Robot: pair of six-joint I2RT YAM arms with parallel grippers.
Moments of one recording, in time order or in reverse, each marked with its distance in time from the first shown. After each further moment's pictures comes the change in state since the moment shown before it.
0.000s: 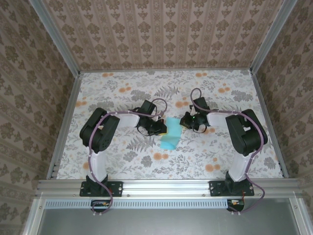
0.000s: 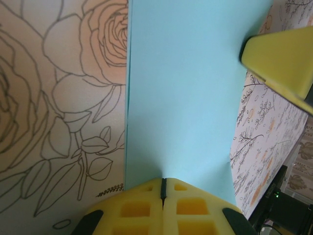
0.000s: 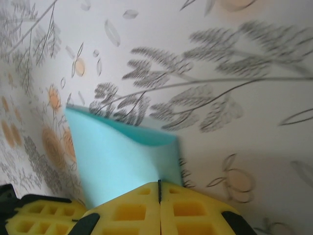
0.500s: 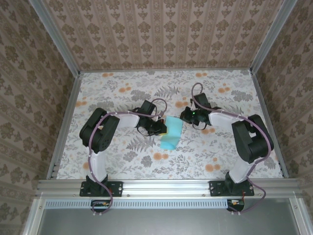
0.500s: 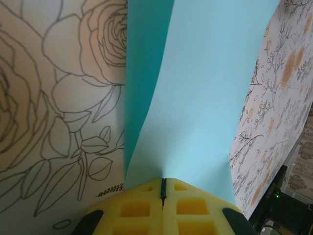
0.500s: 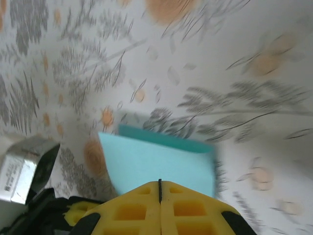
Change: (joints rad) left arm 0.000 -0.002 -0.006 0.011 0.000 0.000; right arm 0.051 -0.091 0.030 -0.016 0.071 0.001
